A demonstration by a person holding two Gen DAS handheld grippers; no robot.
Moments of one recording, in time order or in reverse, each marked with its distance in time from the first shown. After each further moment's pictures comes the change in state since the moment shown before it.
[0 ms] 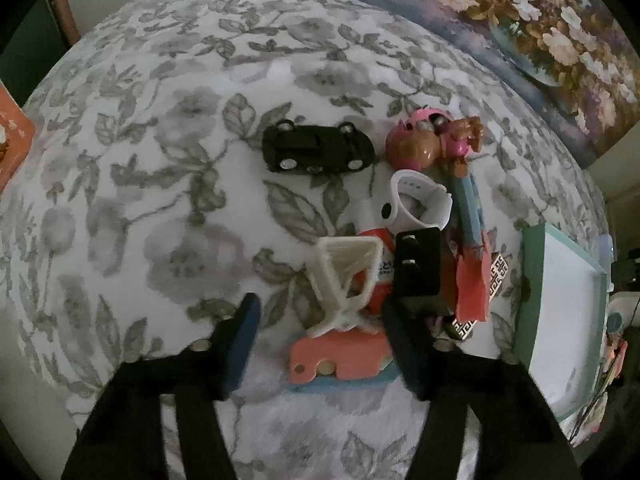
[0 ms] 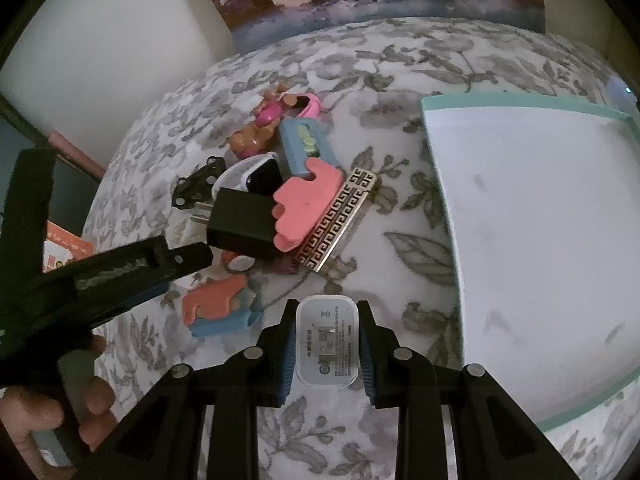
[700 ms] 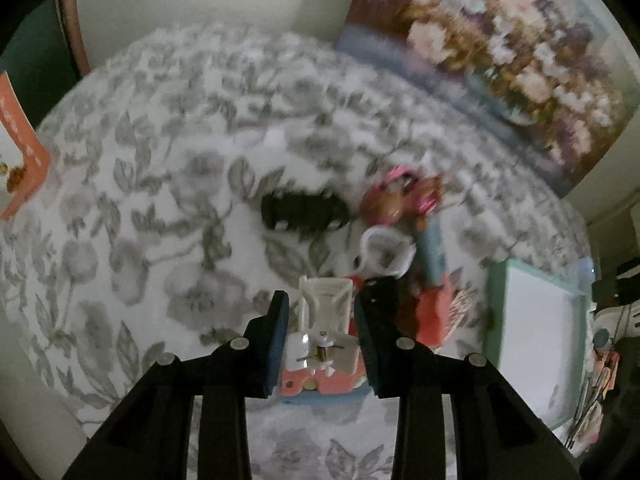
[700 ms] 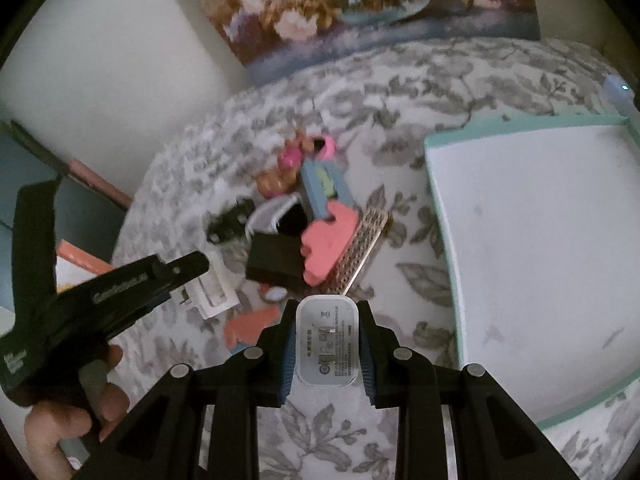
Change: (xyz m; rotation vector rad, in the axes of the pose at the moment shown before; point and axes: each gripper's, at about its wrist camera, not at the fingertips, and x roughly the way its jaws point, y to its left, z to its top) left arm -0.056 -0.007 0.003 0.013 -0.185 -0.031; right arm -0.037 -0.006 0.010 0.056 -0.094 0.108
